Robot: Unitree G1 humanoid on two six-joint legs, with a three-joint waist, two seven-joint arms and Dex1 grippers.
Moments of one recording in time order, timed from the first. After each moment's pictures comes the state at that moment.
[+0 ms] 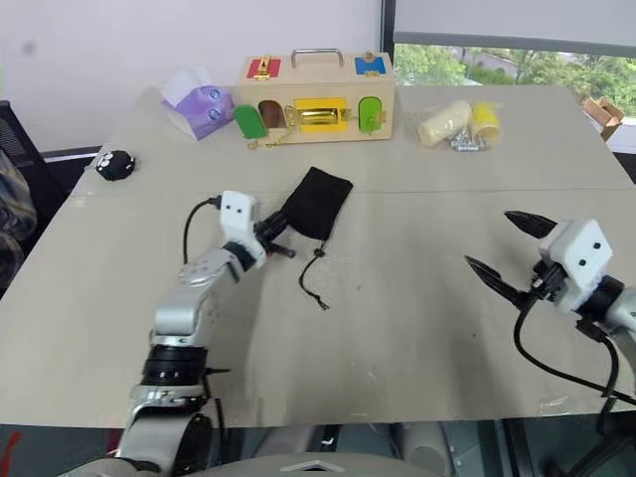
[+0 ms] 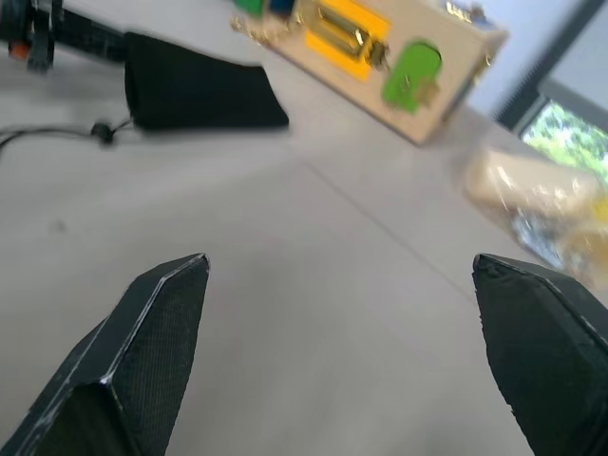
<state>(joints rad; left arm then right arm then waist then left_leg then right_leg) -0.41 0.18 0.07 0.01 -0.22 0.50 -0.27 0.20 -0.82 -0.46 -0.50 0.47 0.30 0.79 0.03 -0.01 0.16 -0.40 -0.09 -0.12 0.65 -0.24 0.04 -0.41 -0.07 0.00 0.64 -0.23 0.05</state>
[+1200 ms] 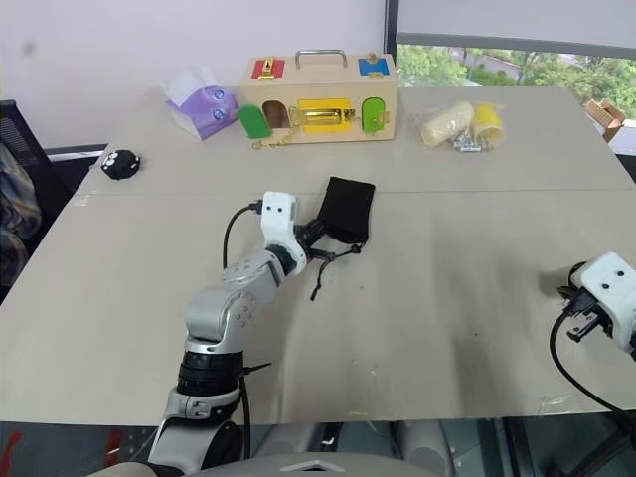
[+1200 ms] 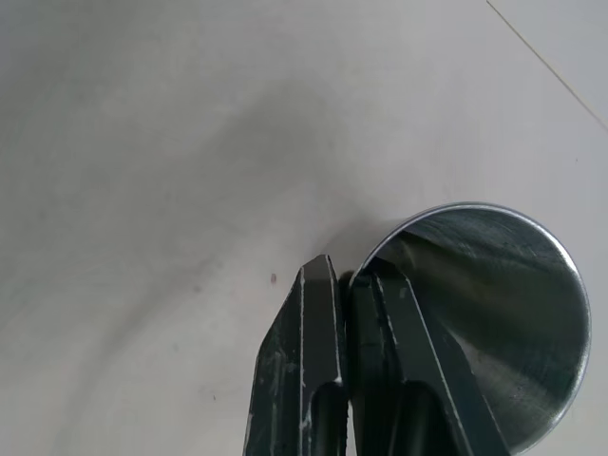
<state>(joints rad) -0.39 0.06 0.00 -0.19 -0.30 0.82 -0.20 0.34 -0.91 -0.53 -0.44 0.23 0.54 0.77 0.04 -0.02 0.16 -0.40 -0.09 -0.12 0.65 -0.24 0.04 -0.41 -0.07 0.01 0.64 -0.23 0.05</state>
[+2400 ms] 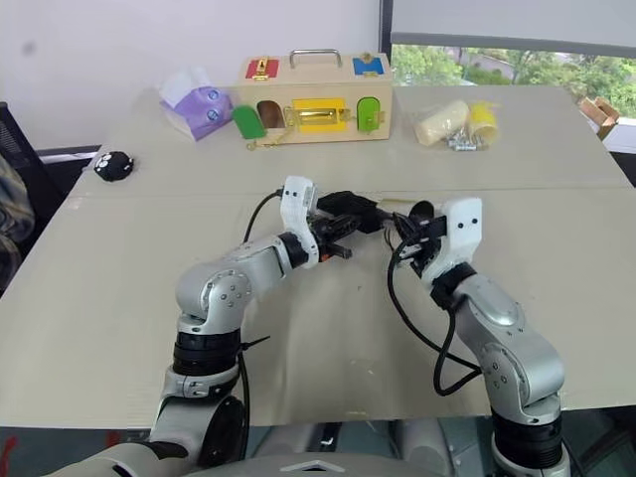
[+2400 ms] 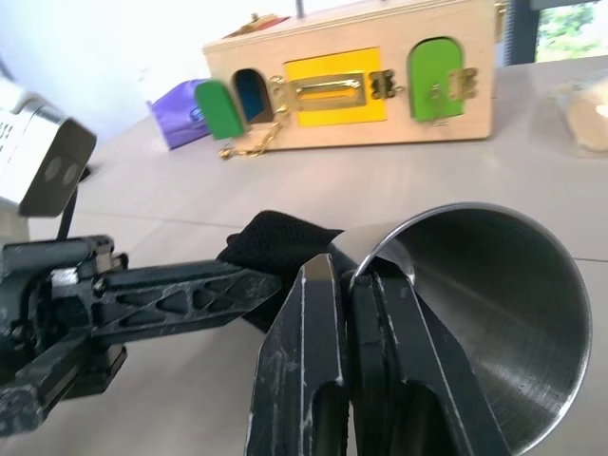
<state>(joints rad) -0.51 0.07 0.02 -0.22 -0.51 1.02 -0.29 -0.14 -0.19 -0.02 -0.65 0.51 0.74 0.15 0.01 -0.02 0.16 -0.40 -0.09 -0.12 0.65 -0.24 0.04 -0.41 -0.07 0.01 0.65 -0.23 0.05</state>
